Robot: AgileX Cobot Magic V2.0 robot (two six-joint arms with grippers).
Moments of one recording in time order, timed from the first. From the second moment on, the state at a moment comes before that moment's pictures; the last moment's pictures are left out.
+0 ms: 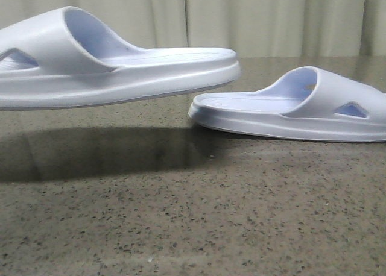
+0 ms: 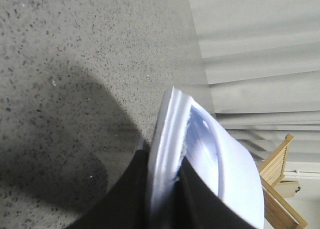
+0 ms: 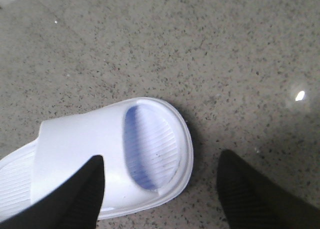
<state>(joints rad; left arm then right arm) -0.04 0.75 -0.25 -1.72 0.62 0.53 0.04 0.89 -0.61 0.27 0.44 0.26</state>
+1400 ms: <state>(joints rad) -0.04 0.75 -0.25 -1.72 0.62 0.53 0.04 1.20 -0.62 0.48 0.30 0.26</state>
